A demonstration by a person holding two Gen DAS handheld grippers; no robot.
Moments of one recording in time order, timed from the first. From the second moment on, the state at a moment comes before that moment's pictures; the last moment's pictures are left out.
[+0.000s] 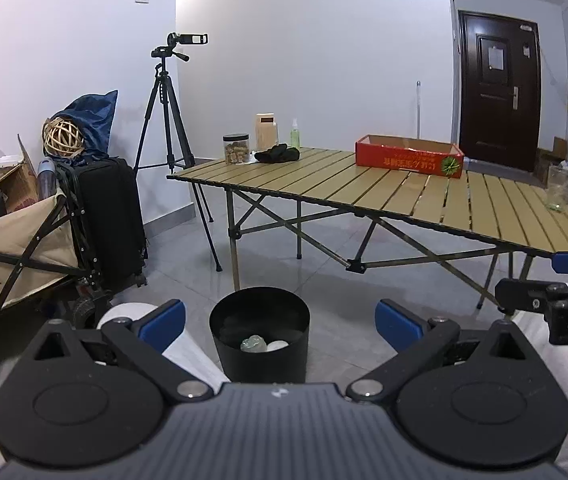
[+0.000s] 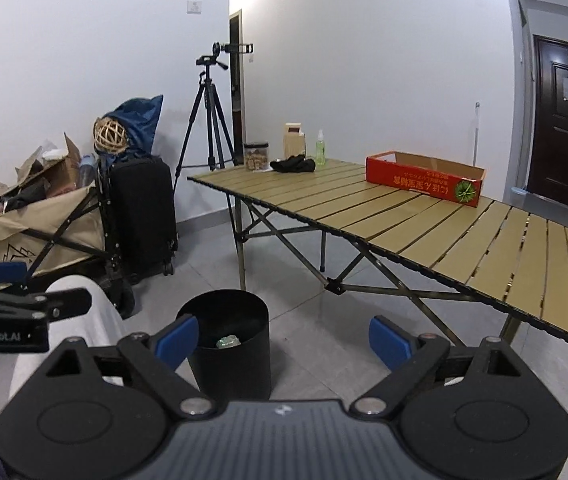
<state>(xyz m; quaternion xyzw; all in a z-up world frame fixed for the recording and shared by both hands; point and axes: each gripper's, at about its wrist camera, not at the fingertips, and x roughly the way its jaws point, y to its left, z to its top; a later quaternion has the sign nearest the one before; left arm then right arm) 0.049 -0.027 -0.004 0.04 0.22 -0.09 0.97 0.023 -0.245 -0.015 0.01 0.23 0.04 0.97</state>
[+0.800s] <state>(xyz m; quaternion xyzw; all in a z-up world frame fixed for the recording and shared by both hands) 0.005 -0.009 0.012 0.03 0.18 -0.08 0.98 -0.030 -0.226 0.001 0.00 0.20 0.05 0.98</state>
